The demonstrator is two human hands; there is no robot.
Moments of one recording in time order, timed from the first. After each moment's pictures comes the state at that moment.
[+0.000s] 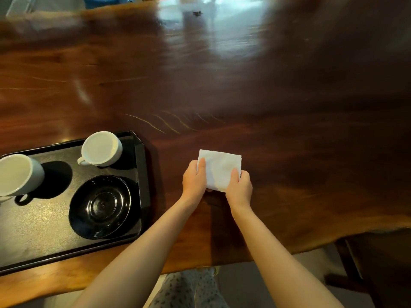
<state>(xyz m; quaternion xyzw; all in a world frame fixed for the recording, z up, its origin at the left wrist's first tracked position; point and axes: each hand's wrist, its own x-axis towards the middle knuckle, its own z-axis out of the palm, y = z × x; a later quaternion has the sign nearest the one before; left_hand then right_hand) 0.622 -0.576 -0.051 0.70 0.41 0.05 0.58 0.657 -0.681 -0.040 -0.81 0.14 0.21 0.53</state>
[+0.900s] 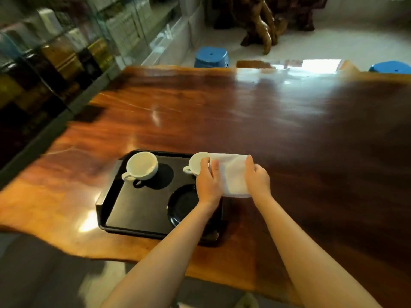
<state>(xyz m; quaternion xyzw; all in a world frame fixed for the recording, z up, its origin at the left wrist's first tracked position) 0.521 -0.457 0.064 0.71 0.44 0.32 0.45 0.622 -0.523 0.058 -0.84 -0.15 0.24 0.47</state>
